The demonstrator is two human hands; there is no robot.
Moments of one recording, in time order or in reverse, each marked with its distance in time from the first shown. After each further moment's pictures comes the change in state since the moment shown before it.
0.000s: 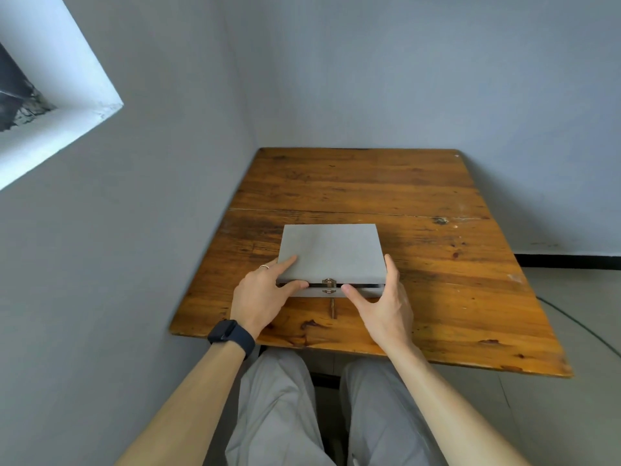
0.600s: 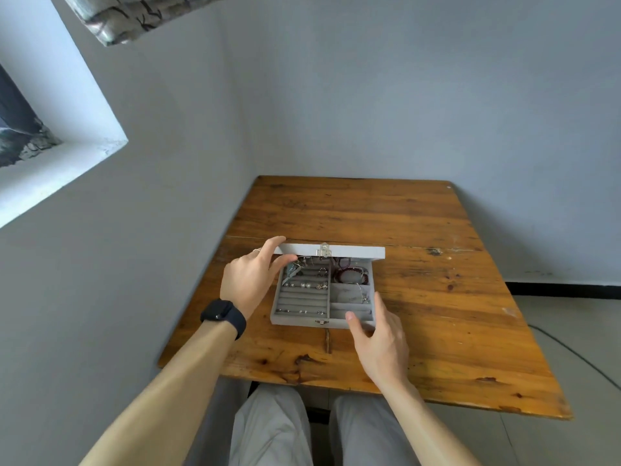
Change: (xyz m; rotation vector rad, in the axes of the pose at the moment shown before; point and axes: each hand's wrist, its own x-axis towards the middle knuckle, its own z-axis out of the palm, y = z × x) left_hand 0.059 0.031 -0.046 0.217 0.307 0.248; right_hand 0.002 -0.002 0.000 -0.206 0.020 -0.062
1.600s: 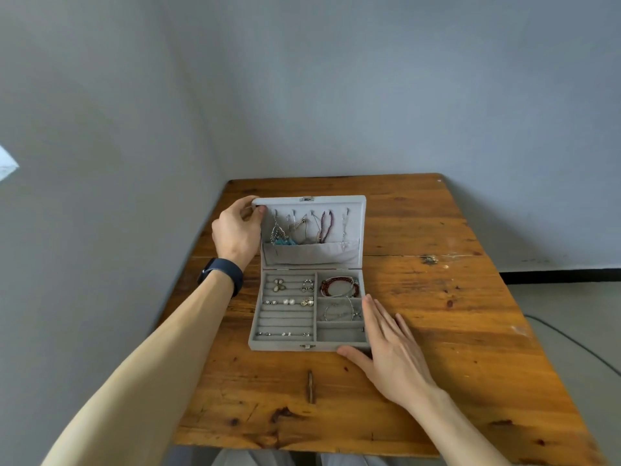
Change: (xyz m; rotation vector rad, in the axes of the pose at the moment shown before) left_hand 0.139 -0.004 0.072 -0.542 0.077 -0.480; right_hand 0.061 0.044 -0.016 -0.359 -0.388 -0.270
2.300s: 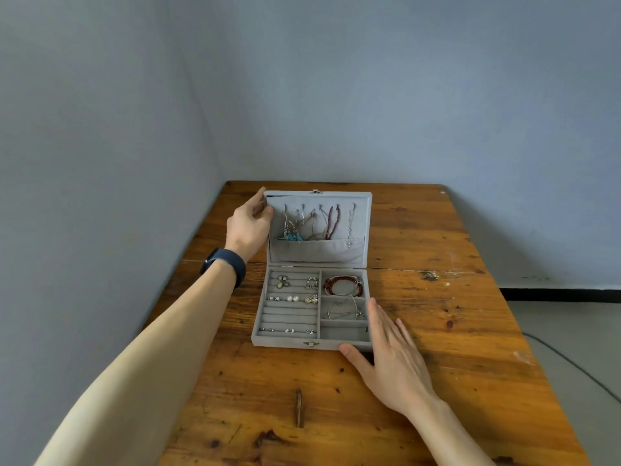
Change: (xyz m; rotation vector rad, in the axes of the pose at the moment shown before) left_hand 0.024 0.001 0.029 -0.125 -0.248 -0.068; right_hand 0.020 0.016 -0.002 0.056 0.000 0.056
